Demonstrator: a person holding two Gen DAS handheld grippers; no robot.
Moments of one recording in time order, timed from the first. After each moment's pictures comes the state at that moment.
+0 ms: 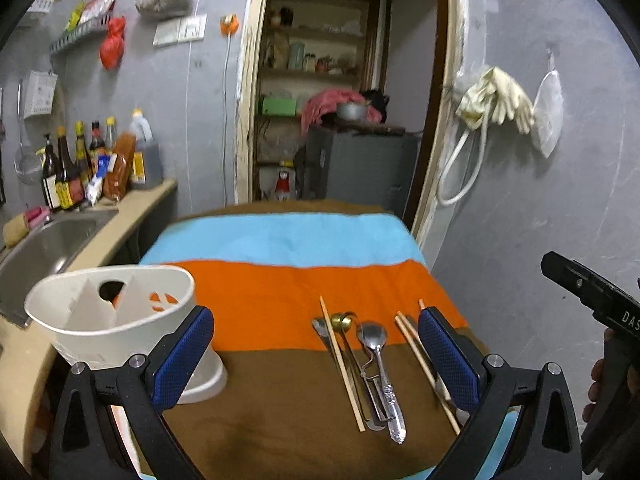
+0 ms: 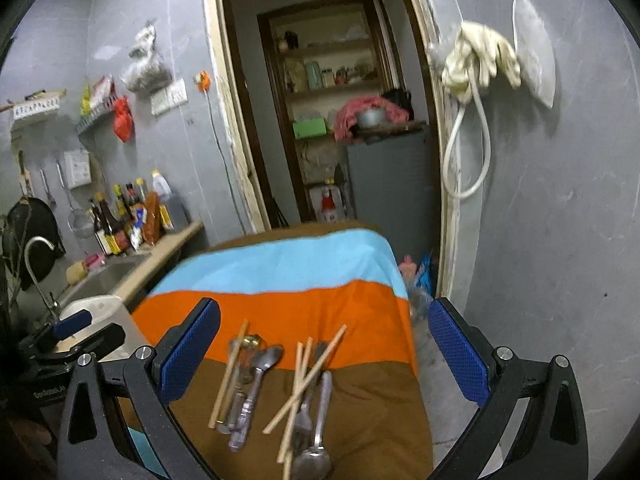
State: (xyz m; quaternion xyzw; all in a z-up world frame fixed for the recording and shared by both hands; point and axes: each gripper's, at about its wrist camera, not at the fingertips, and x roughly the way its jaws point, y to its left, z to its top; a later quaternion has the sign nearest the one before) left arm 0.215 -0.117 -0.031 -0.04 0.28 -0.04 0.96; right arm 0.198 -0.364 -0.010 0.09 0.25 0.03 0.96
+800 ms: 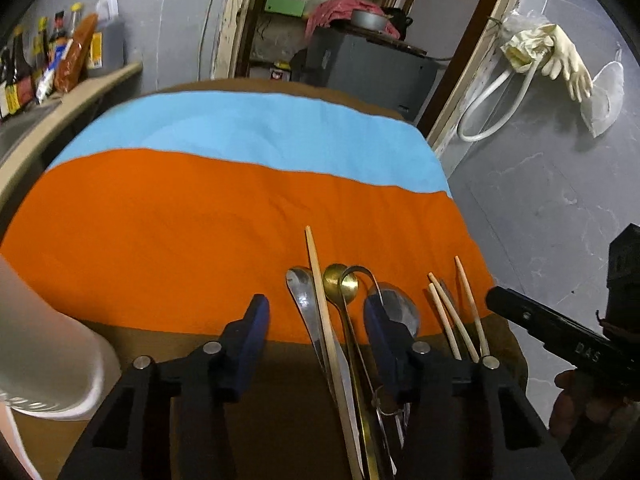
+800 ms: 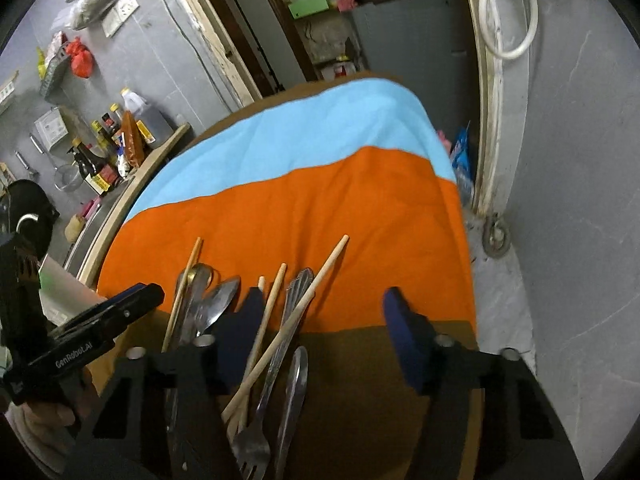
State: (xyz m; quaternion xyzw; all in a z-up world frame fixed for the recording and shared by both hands) left arm 0.333 -0.133 -0.133 -0.11 0.44 -0.07 0.89; right arm 0.320 -0.349 -0.158 0.15 0.45 0.10 0.88
